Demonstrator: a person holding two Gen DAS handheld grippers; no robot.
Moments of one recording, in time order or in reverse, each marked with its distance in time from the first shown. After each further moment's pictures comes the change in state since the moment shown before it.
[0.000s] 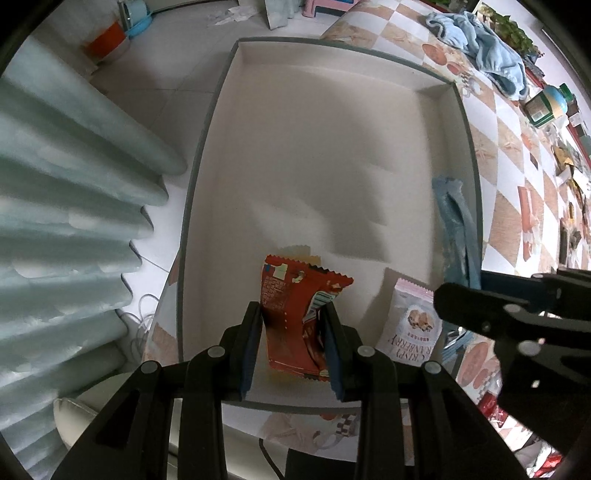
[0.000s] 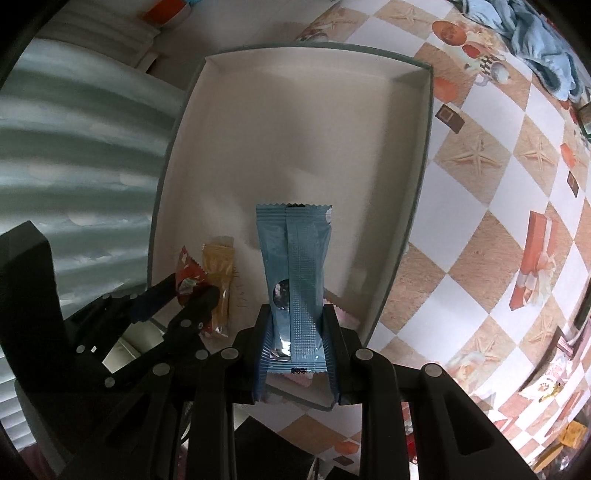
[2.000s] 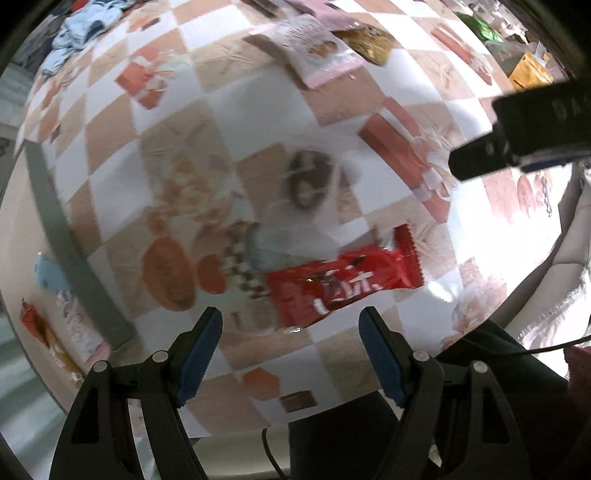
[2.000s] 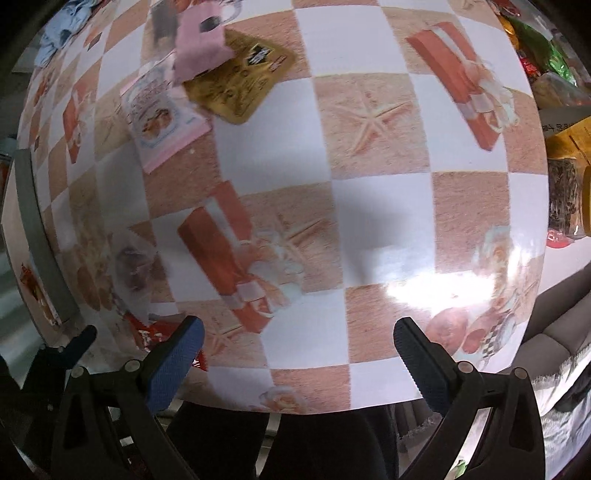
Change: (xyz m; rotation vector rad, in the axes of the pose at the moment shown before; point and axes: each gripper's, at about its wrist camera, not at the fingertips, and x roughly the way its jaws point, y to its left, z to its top) left arm 0.020 -0.291 -0.164 0.870 0.109 -0.022; right arm -0.013 -0.303 -0.273 0.790 0.034 -0.037
